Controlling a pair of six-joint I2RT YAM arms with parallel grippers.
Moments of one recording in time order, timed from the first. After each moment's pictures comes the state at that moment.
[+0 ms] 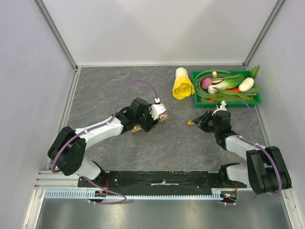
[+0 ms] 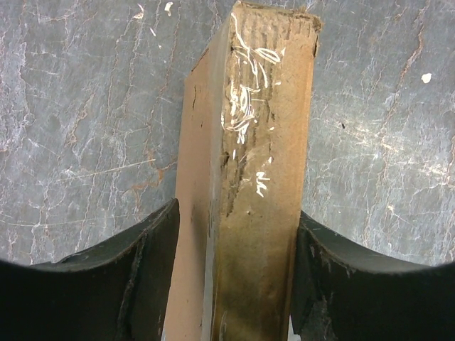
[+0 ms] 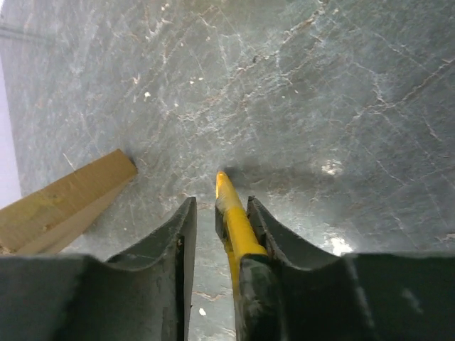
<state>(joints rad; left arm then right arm) -0.70 1.48 0.87 -0.14 0.18 0.36 0.17 1.23 0.33 0.35 -0.22 0.77</state>
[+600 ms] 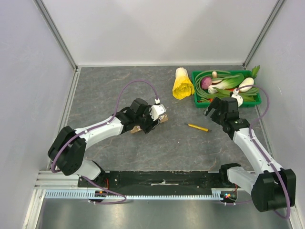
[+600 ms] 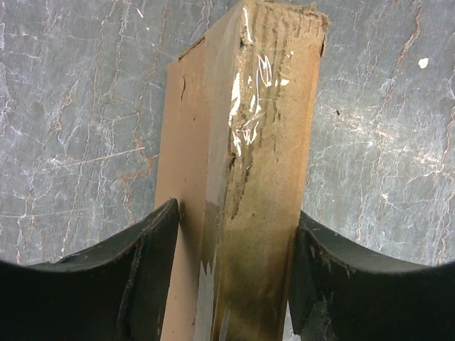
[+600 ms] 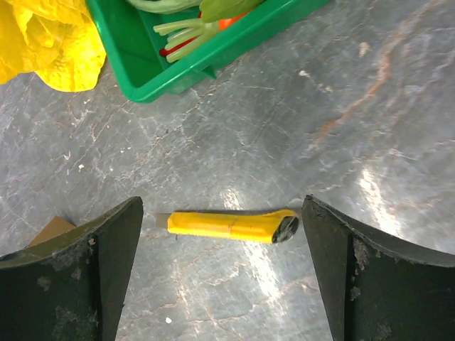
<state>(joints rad) -0.71 1.48 0.88 -0.19 0.19 0.35 0.14 1.06 0.68 -0.33 0.17 0.66</state>
